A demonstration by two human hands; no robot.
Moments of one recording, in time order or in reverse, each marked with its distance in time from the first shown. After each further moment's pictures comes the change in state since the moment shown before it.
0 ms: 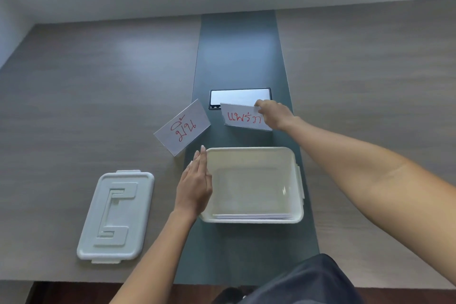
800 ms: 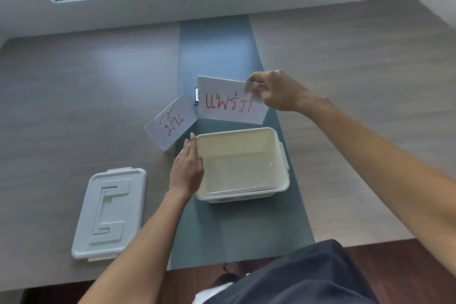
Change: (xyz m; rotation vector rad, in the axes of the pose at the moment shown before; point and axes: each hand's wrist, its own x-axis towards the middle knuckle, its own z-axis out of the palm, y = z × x) left_hand -0.001 0.002 -0.005 -0.044 -0.022 0.008; right_hand -0.147 -0.044 -0.123 0.333 0.123 -0.147
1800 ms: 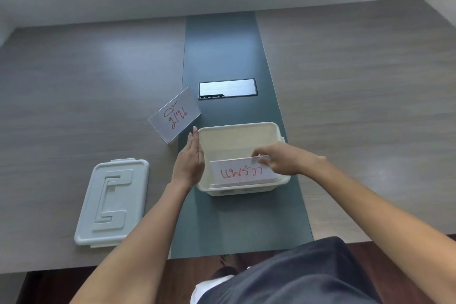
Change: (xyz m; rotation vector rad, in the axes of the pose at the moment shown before) left_hand 0.000 -0.006 0.001 -0.224 -0.029 -0.028; right_hand -0.094 0.019 0.093 -0.102 -0.500 0.134
